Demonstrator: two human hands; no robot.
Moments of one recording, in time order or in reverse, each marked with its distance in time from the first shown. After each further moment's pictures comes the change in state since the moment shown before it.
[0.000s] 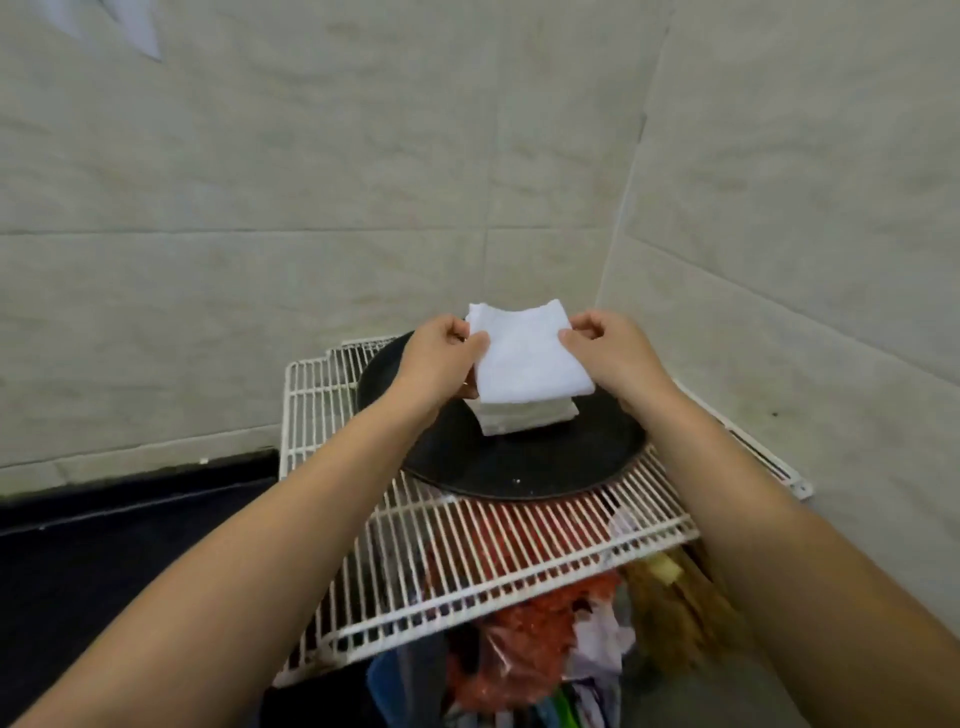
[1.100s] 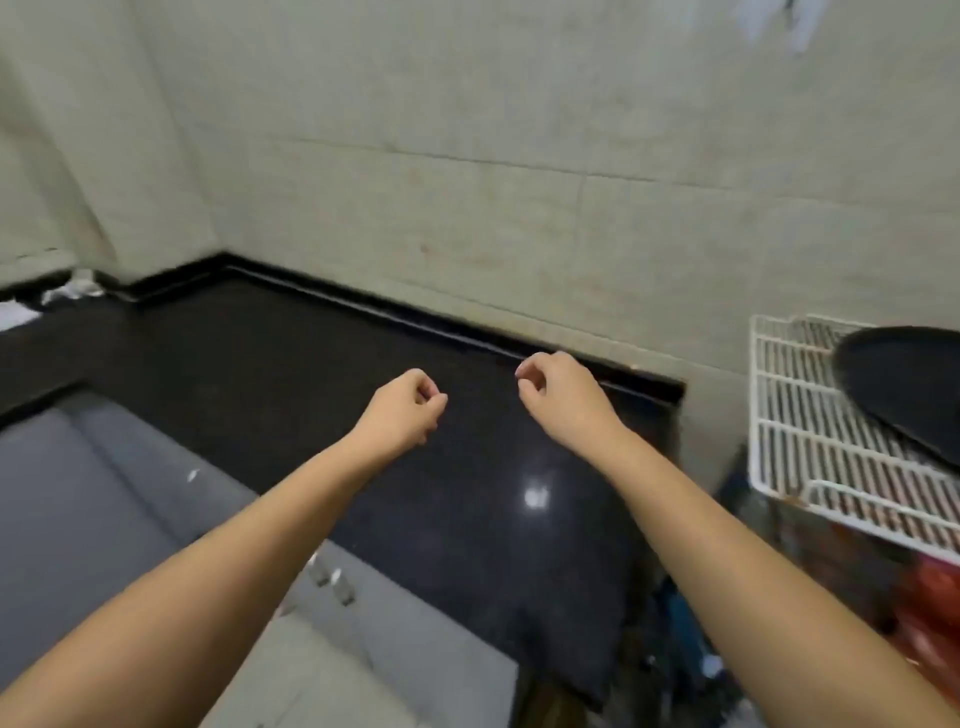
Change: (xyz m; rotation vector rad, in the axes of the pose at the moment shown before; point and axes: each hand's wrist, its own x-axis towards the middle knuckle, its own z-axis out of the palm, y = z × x) left_hand -0.381 -0.107 -0.331 0.565 0.676 -0.403; right_hand -0.319 -0.178 0.278 -0.144 -0.776 -0.733
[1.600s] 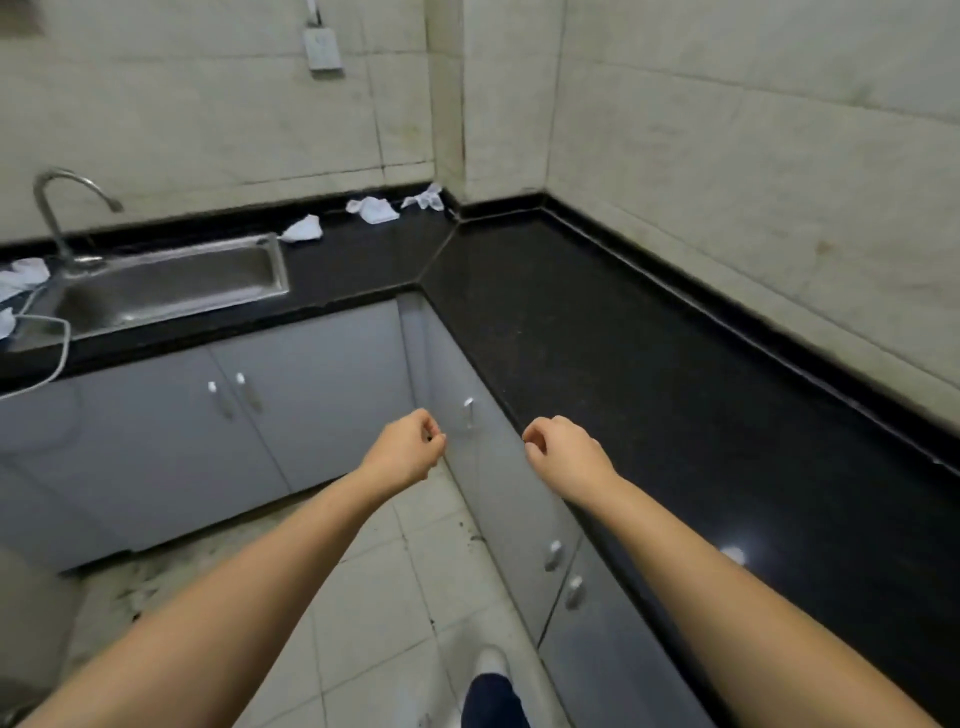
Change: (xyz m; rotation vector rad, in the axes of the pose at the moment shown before) left_hand -0.067 -0.296 -0.186 0.080 0.284 -0.575; right_hand 0.056 -0.226 0.292 -0.076 -0.582 -0.373
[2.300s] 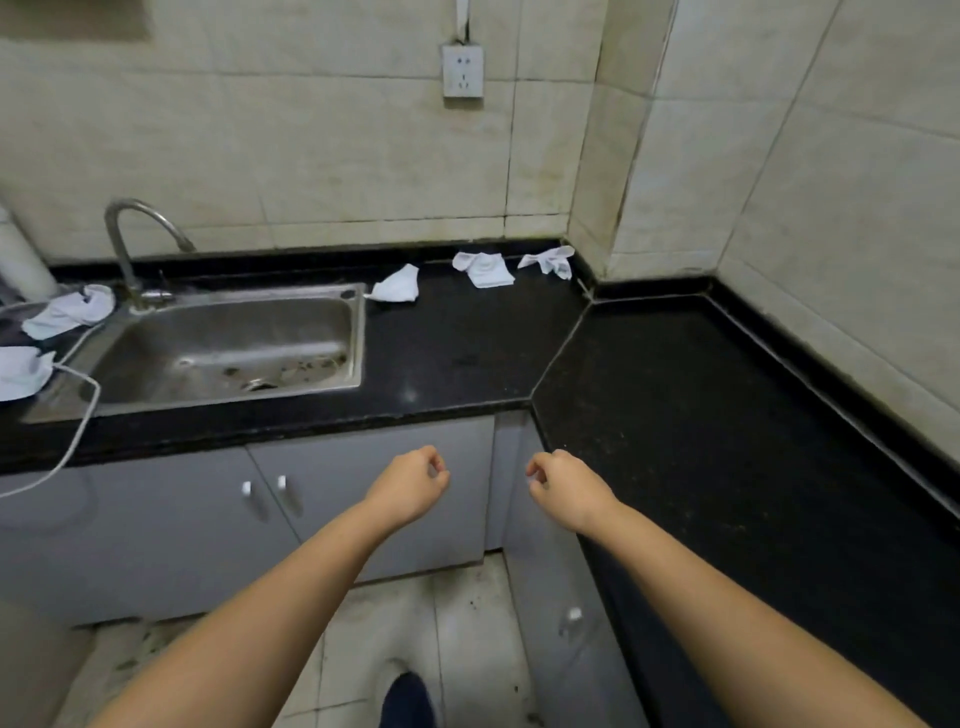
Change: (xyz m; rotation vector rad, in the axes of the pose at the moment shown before) left_hand 0.339 -0.108 -0.130 -0.030 0.044 -0.232; right_hand 0.413 -0.118 0.035 -0.070 -0.251 -0.209
